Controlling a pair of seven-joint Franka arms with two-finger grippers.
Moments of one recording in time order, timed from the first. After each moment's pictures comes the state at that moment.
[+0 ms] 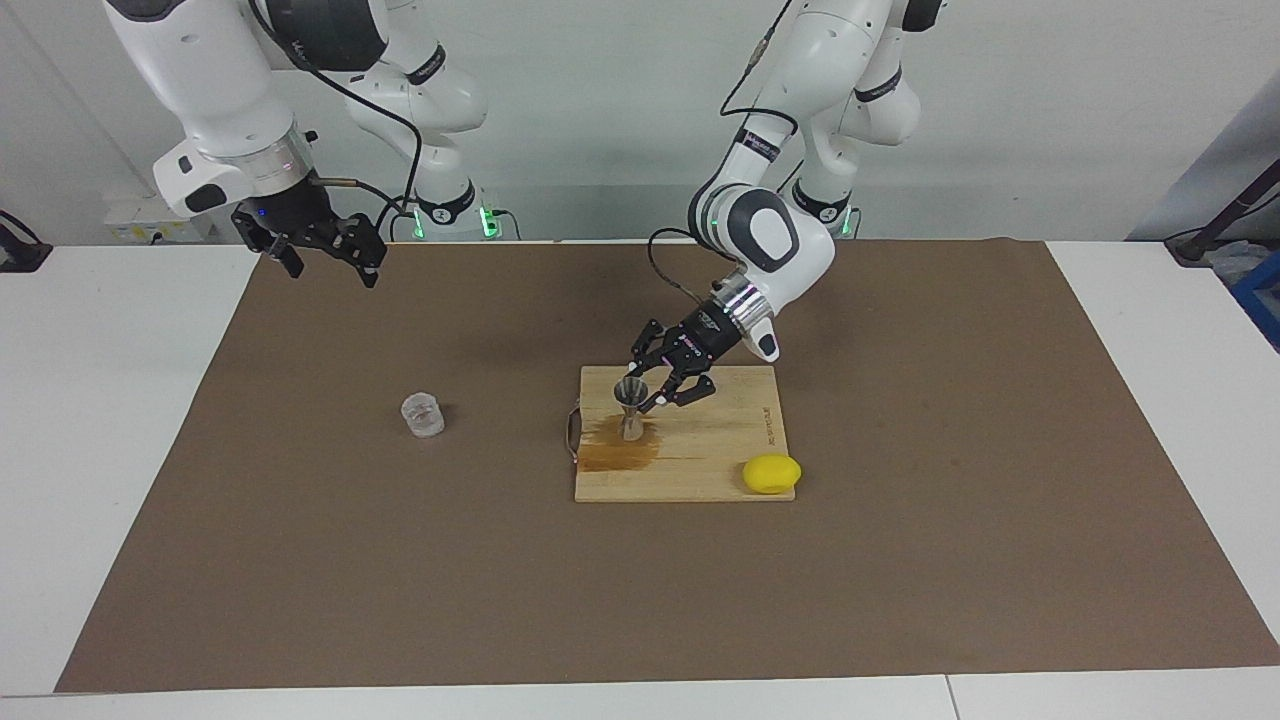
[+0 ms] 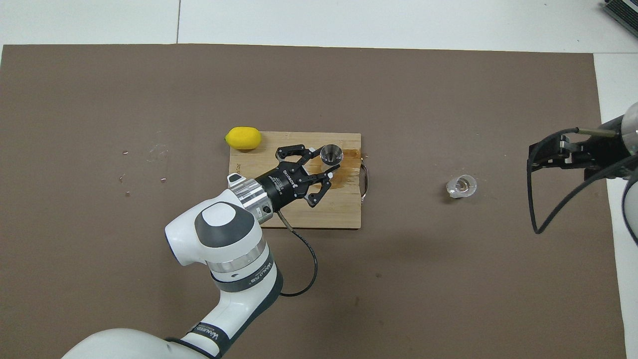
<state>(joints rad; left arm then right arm) -0.60 0.27 -0.05 -2.02 -2.25 2.66 -0.70 0.01 0.00 0.03 -1.59 -0.01 1.54 0.23</state>
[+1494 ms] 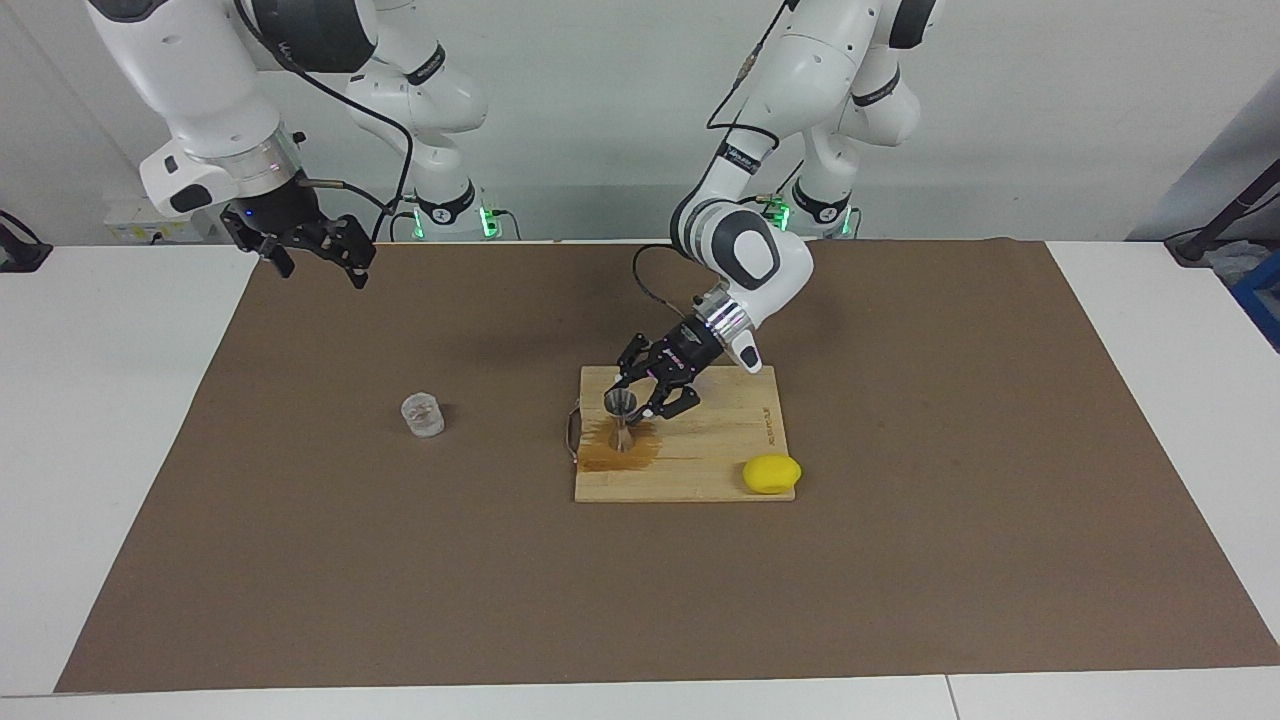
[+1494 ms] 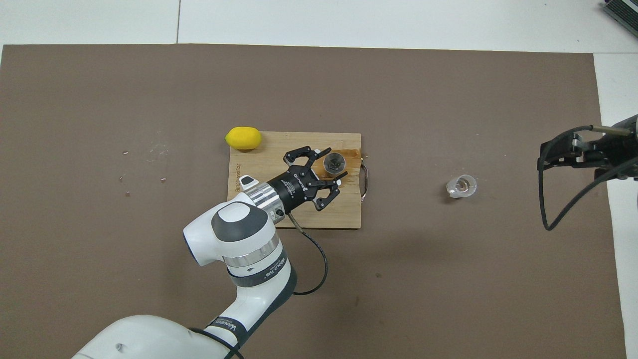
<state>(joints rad) -0.62 0.33 -0.05 -1.99 -2.33 2.67 -0.58 -0.03 0.00 0.03 -1.59 -0.01 1.54 0.23</state>
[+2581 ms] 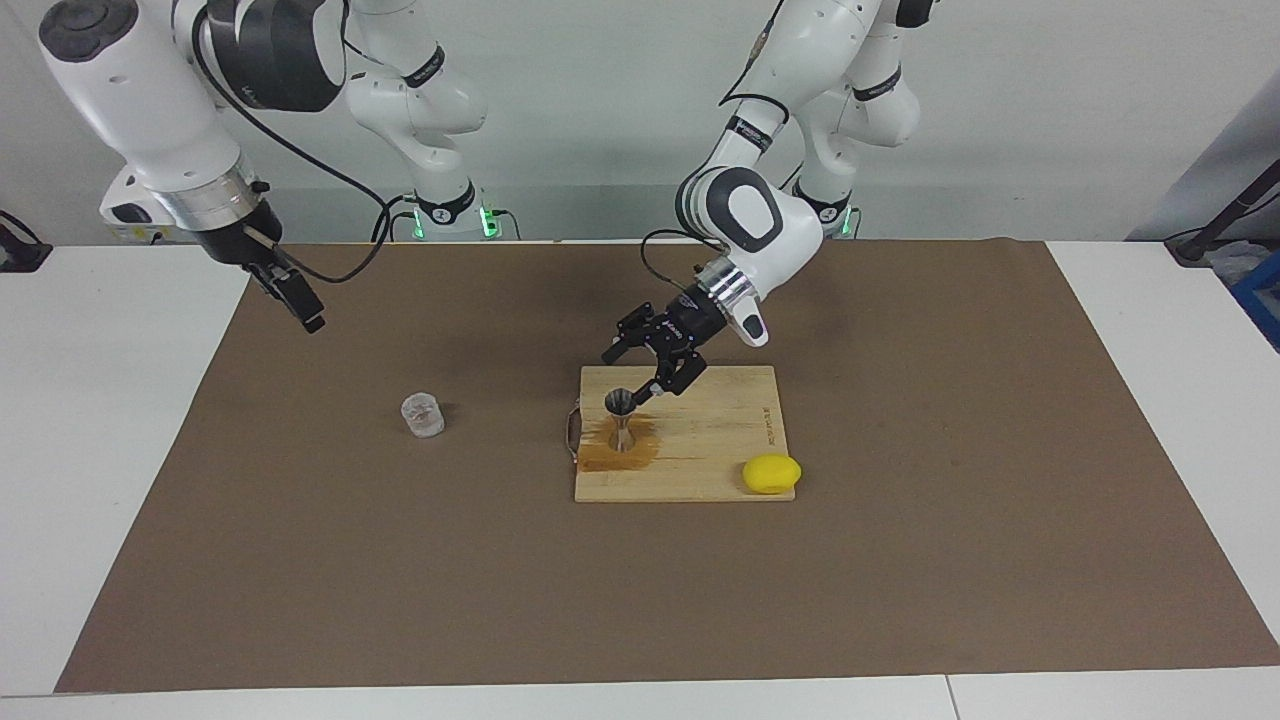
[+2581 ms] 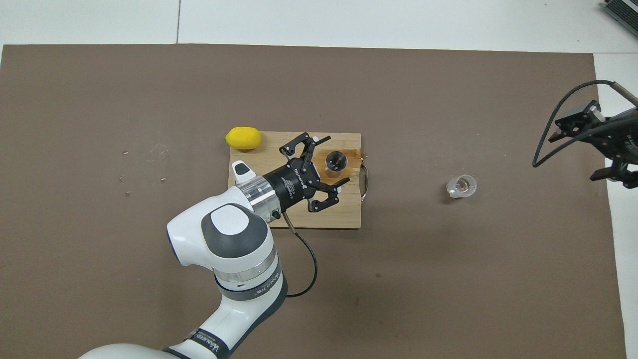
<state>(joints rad) -0.64 0.22 -0.04 -1.98 -2.08 2.70 -0.54 -0.09 0.06 0.02 -1.62 0.02 1.65 0.80</state>
